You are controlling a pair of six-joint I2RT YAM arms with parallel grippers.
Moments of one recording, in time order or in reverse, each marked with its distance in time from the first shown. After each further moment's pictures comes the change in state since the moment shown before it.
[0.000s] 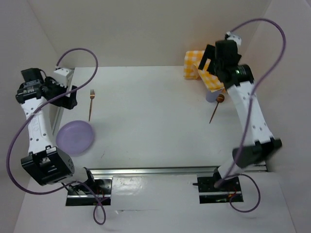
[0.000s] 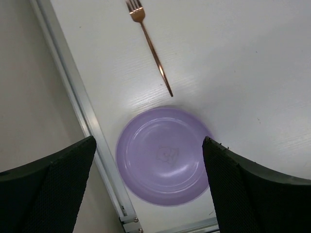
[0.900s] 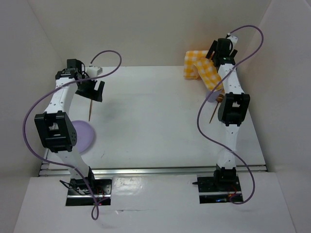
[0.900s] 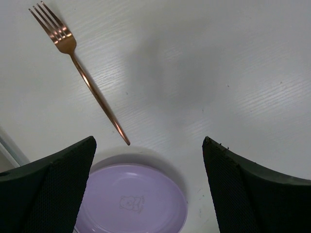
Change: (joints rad) left arm -0.370 0.438 0.156 0.074 -0.190 -0.229; right arm -0.281 0.983 0.592 0.485 -0.090 -0.092
